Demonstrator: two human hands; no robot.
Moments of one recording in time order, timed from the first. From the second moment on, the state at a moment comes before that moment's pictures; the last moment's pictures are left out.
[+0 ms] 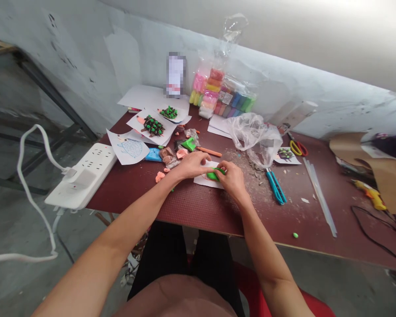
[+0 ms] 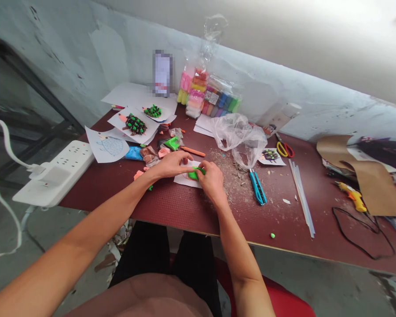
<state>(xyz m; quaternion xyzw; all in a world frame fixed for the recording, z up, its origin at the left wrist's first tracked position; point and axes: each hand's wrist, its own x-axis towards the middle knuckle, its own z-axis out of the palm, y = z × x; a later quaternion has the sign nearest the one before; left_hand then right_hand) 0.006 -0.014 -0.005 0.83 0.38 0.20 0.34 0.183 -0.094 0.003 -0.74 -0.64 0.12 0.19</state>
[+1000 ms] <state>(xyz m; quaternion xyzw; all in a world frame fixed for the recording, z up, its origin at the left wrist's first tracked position) 0.008 -0.012 -0.014 0.86 0.38 0.17 0.29 0.193 -0.120 0.002 -0.64 -0.76 0.01 0.14</state>
